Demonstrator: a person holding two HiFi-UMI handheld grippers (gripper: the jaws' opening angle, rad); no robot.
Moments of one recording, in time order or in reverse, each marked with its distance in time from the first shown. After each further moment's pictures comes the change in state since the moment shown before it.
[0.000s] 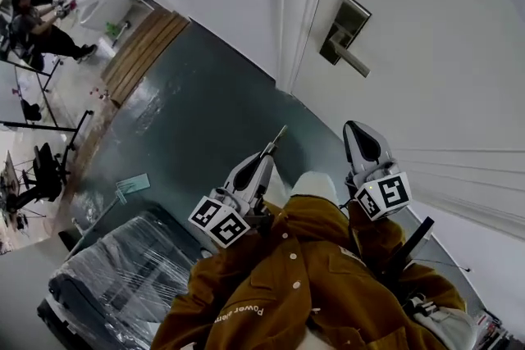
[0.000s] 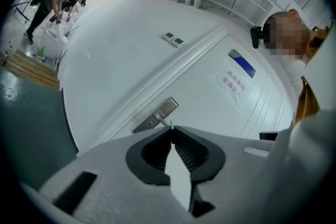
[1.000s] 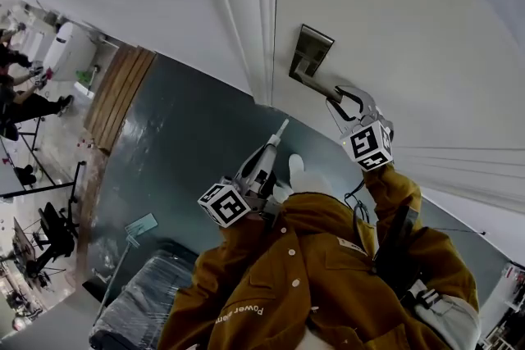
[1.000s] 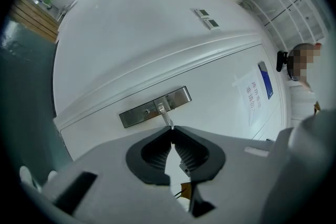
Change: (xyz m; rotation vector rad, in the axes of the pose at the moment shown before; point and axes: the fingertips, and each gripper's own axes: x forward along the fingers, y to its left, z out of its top) left arm 0.134 0.046 0.005 -0.322 0.160 -0.119; right arm 0.100 -0.139 -0.022 -0.577 0.405 -0.099
